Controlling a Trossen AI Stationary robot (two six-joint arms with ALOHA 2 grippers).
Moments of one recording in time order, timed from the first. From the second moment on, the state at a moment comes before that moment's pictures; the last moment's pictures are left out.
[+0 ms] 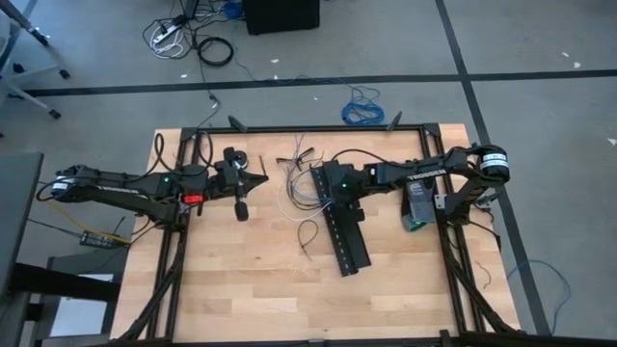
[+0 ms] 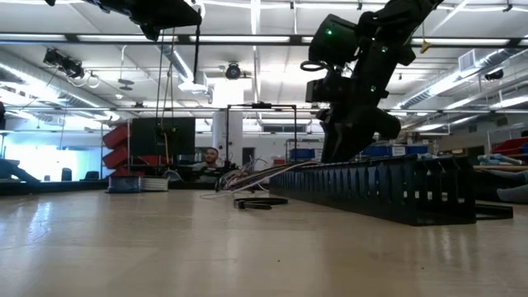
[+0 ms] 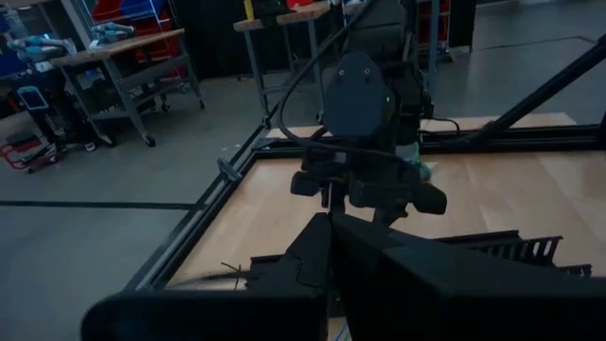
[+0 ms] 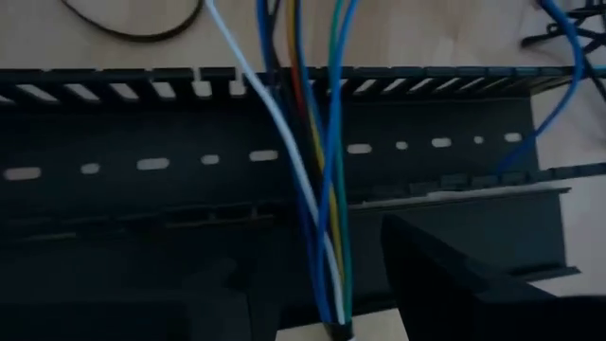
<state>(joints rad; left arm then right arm) -0.06 0.83 0.65 0.03 -0.35 0.09 -0.13 1.63 0.97 -0.36 0.11 -0.36</state>
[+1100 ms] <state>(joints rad) -0.06 0.83 0.65 0.03 -0.35 0.07 -0.13 1.62 0.97 -0.36 0.17 -0.36</state>
